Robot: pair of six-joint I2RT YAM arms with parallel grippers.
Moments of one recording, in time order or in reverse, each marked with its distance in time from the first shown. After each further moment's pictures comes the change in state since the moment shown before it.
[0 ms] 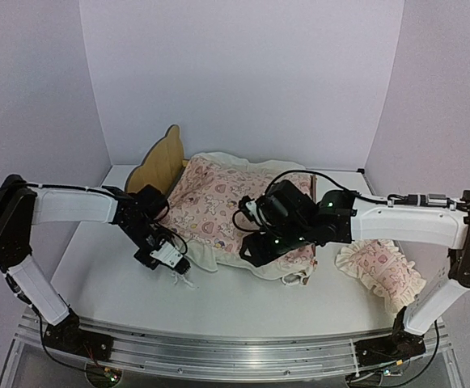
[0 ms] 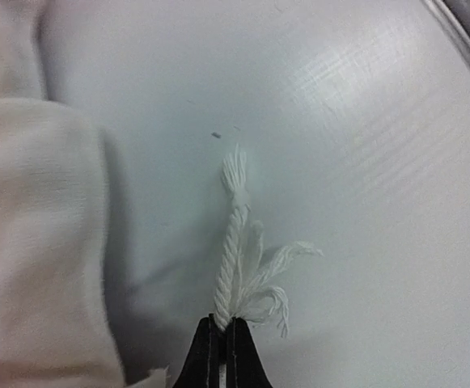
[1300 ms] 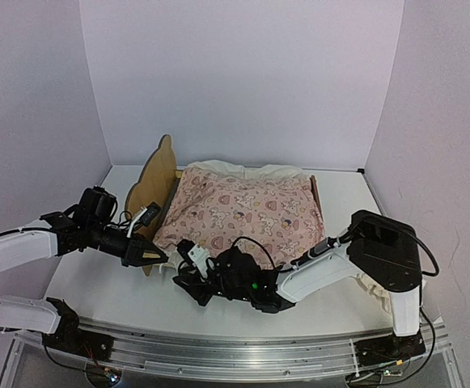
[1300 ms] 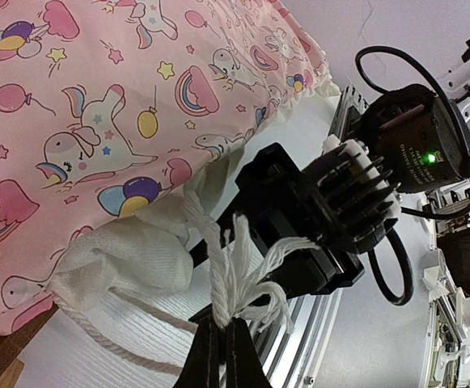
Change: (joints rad) left arm 0.118 -0.586 -0.365 0.318 0.469 -1.666; right arm 0.189 0.503 -0.152 1.252 -0.009 -0.249
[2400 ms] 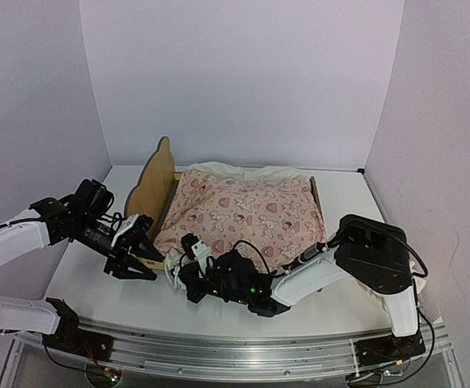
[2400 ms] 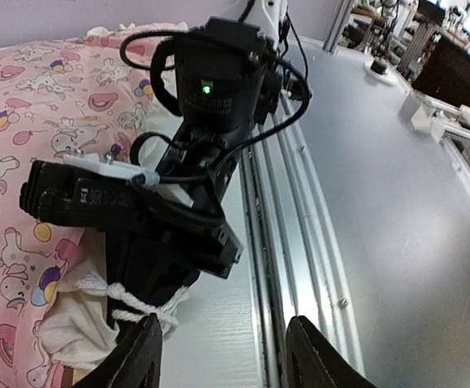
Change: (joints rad) left arm -0.003 -0.029 0.140 -0.342 0.213 0.787; right arm 0.004 0.063 0.013 0.151 0.035 0.187
